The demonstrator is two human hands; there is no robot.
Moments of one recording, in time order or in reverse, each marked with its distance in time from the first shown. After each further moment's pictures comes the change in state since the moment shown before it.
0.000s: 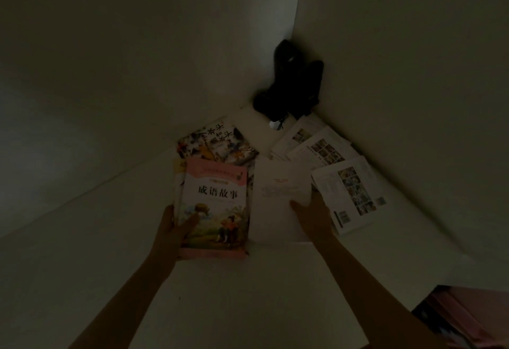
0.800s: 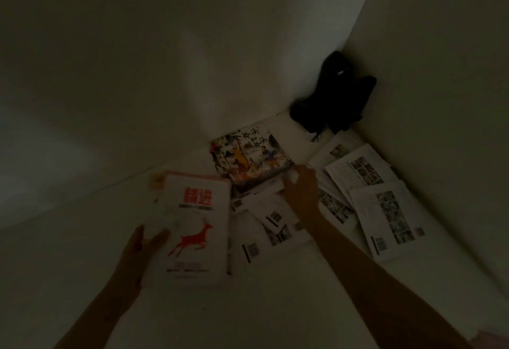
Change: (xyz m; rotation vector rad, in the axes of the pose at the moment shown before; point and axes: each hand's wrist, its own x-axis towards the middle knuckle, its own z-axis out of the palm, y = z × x) left_hand -0.002 -0.009 -0.101 -0.188 0.144 -0.123; right_hand 0.037 -0.078 0.091 -0.140 -0.002 -0.300
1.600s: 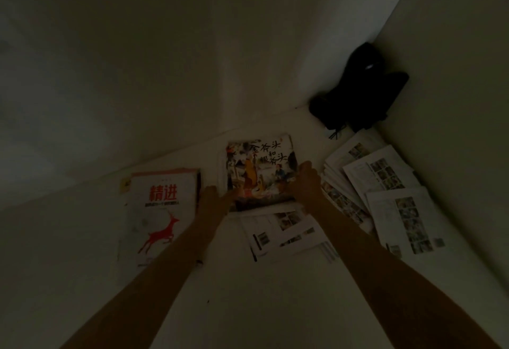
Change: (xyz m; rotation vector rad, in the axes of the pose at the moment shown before) left_hand 0.046 0.024 0.113 0.426 0.017 -0.088; right_hand 0.035 0.009 0.023 -0.284 -0.213 0.021
